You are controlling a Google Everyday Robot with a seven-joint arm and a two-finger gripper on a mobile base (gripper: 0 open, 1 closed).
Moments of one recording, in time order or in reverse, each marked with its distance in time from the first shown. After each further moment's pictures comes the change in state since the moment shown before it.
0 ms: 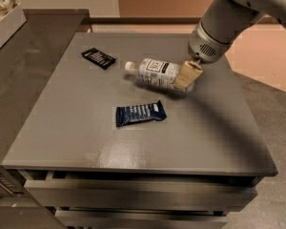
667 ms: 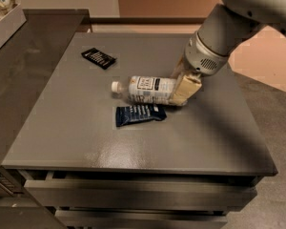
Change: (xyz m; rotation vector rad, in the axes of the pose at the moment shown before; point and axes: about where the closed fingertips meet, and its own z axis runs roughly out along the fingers) arm -0.002 0.049 0.010 -0.124 -0.049 -0.211
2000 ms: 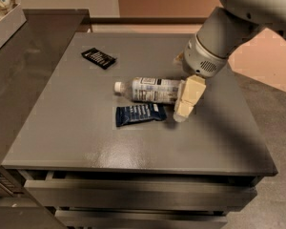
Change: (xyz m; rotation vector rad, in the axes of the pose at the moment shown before) arm -0.001 0.005 0.004 -0.024 -0.013 -0.027
